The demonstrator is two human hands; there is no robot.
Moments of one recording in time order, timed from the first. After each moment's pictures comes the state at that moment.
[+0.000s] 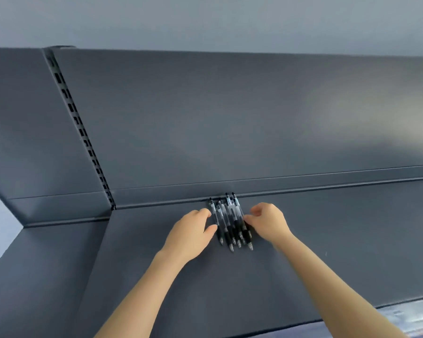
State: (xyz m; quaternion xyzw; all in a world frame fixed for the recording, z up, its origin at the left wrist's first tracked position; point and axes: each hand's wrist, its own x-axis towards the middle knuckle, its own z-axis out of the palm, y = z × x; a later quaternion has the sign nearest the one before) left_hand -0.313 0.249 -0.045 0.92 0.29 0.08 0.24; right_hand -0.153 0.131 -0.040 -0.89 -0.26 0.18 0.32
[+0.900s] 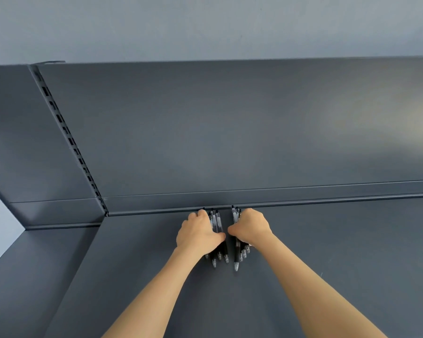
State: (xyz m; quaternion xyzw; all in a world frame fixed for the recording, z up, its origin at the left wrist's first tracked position) left_hand -0.237 0.231 -0.050 0.86 0.47 0.01 0.22; right_hand -0.118 0.162 -0.050 -0.89 -0.33 0.22 0.22
